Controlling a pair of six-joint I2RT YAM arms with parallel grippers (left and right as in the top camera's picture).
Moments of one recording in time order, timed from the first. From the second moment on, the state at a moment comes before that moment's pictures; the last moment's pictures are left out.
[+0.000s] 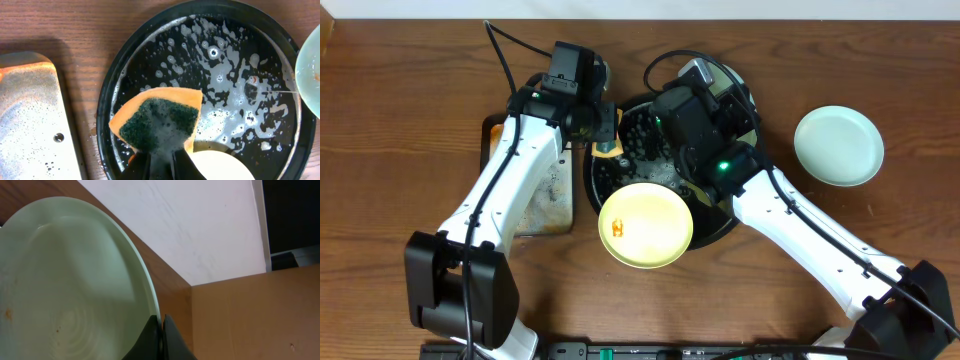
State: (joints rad) left arm -0.26 1.74 1.45 -0.79 0.17 -0.21; right arm 0.69 1.65 1.32 -0.40 1.07 -0.38
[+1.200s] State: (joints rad) left arm -0.26 1.74 1.45 -0.78 0.17 -0.20; right arm 0.63 1.65 1.32 -0.50 0.95 -0.26
